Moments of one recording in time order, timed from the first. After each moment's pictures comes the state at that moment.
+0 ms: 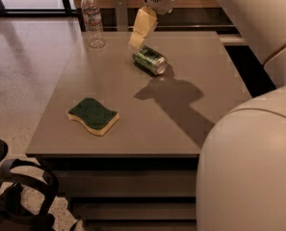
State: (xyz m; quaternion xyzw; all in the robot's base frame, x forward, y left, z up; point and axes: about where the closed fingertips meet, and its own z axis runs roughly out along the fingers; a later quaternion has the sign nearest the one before) arm 0.679 -0.034 0.967 -0.50 0.85 -0.01 0.19
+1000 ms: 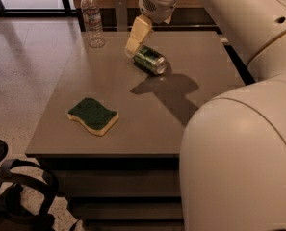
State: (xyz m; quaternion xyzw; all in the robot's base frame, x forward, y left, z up) arm 0.698 -0.032 0.935 -0.46 0.87 0.02 0.17
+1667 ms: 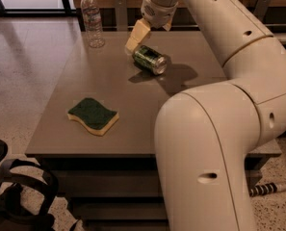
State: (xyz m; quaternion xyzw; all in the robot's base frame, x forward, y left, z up) arm 0.747 -0.033 0.900 -0.41 0.90 0.06 0.17
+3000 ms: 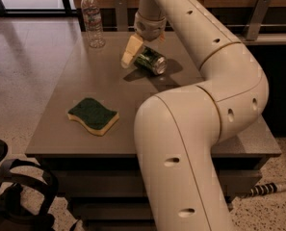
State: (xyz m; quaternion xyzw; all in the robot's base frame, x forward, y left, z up) arm 0.756 -0.020 0.846 -0.41 0.91 0.04 0.10
